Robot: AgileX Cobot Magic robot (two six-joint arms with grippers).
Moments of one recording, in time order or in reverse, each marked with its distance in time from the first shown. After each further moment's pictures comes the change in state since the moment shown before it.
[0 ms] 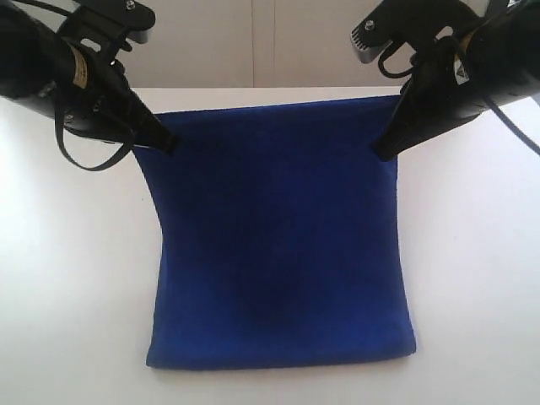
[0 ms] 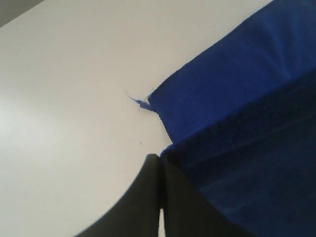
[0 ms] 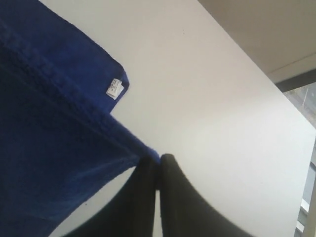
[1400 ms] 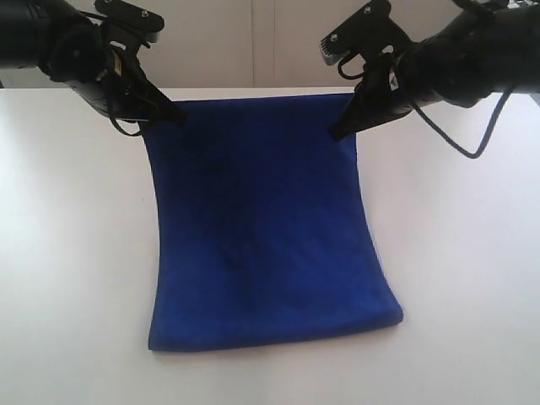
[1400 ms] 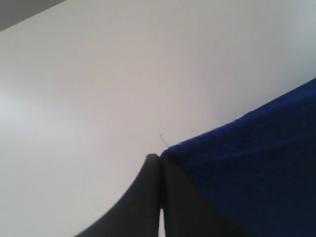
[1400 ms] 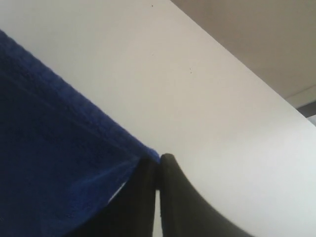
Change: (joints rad) left arm 0.182 0.351 -0.238 -0.029 -0.130 0.041; right arm -0.118 0.369 -0.161 0.003 -0.317 0.051
